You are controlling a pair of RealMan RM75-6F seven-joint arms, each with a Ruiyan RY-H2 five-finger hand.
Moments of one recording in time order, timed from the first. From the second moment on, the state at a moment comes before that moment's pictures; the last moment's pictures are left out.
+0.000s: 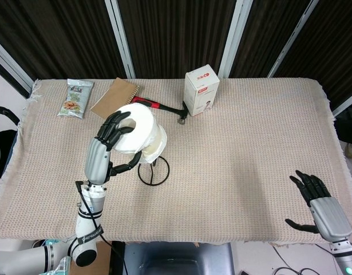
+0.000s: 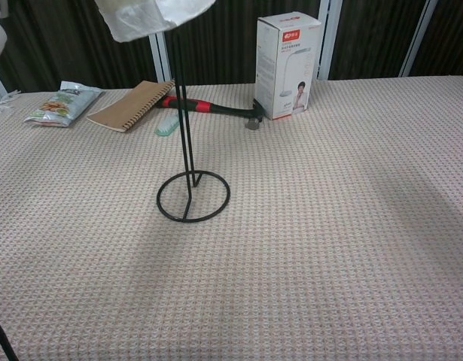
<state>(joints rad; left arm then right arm) -0.64 -1.68 -0.39 -1.64 1.52 1.52 0.02 0.07 -1.01 -0.06 -1.67 -1.68 1.49 0.12</state>
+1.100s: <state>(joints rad) -0.66 -1.61 -0.31 -1.65 1.49 1.38 -0.01 0.06 -1.00 -0.05 -1.66 -1.69 1.50 0.13</state>
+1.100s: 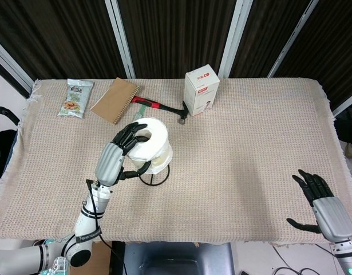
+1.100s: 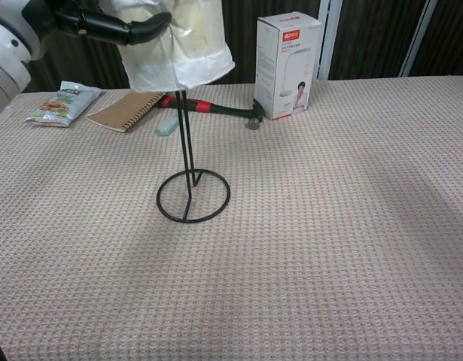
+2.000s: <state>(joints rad) -0.62 -1.53 -0.26 -1.73 1.57 1.45 0.01 0.05 -1.01 -0.06 -1.66 -1.71 1.51 0.12</state>
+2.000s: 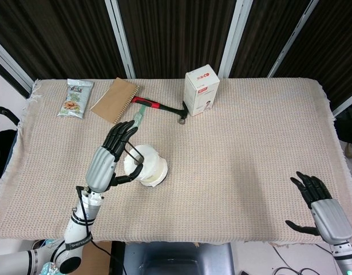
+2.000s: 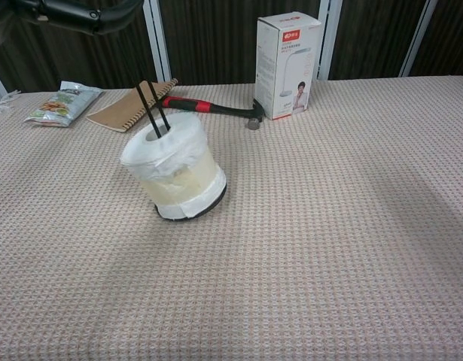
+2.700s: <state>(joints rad) -0.16 -1.23 0.12 -1.50 1.57 1.58 -0.12 0.06 -1.06 -0.07 -1.67 -1.70 1.46 0.00</state>
